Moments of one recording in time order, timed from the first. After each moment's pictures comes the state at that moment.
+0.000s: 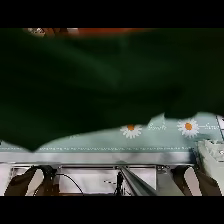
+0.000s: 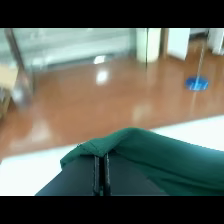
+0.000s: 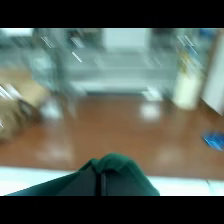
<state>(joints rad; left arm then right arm) 0.34 -0.69 2.06 1.07 -1.59 -1.38 -0.58 -0.69 2.05 -0.91 1.51 1.49</state>
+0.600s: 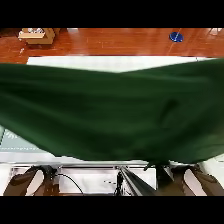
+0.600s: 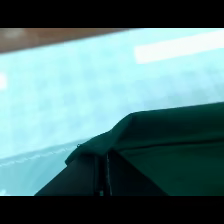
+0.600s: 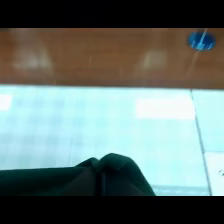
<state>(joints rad) 0.25 -0.70 1.74 1.15 -1.71 -1.34 -0.34 -0.87 2.05 -1.23 1.75 1.49</state>
